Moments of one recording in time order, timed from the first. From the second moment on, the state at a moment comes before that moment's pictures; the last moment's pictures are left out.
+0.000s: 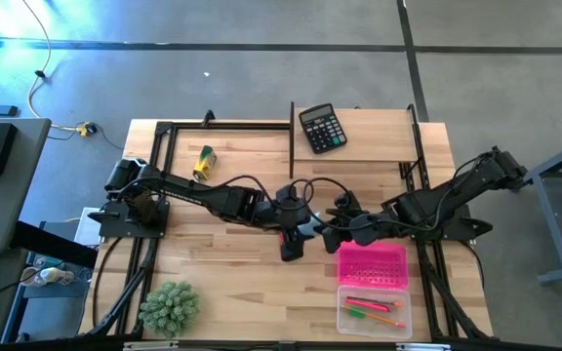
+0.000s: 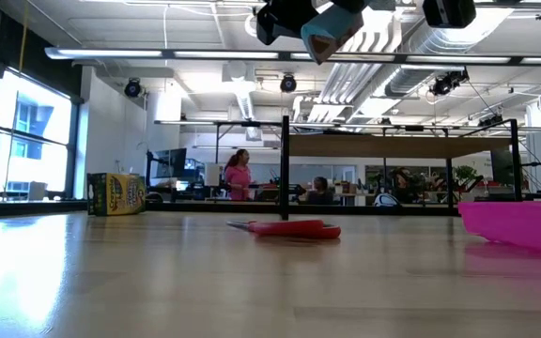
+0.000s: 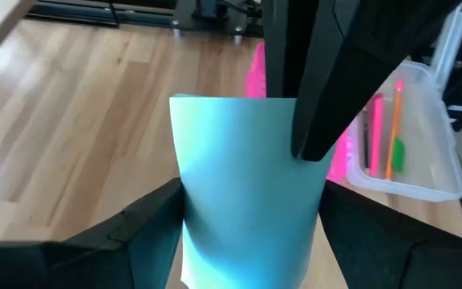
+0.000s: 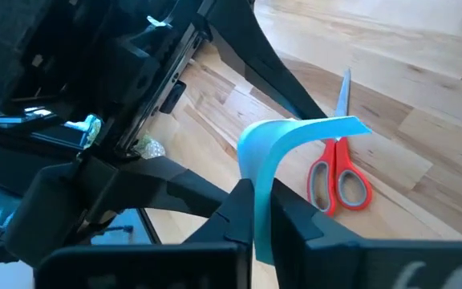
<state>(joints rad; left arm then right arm) -0.09 1.81 1.54 -0.42 -0.20 -0.22 0.42 1.33 1.13 -0.48 0.44 1.23</state>
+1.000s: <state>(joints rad) -0.09 1.81 1.54 -0.41 -0.17 -0.23 0.42 1.33 1.13 -0.52 0.42 1.22</state>
